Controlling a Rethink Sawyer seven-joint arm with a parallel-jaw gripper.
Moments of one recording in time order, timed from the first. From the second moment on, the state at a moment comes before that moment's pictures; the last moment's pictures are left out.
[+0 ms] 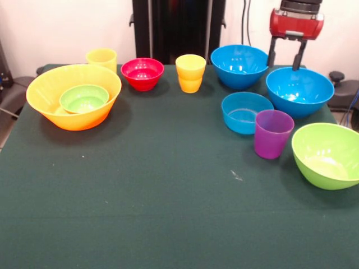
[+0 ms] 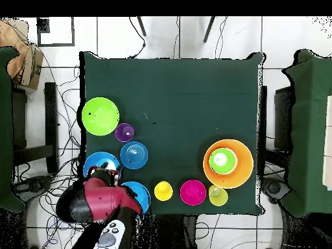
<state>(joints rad) 0.31 -0.72 -0.19 2.06 0.06 0.01 2.09</state>
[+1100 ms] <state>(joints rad) 0.21 -0.71 -0.19 2.09 -0.06 -0.11 2.09</state>
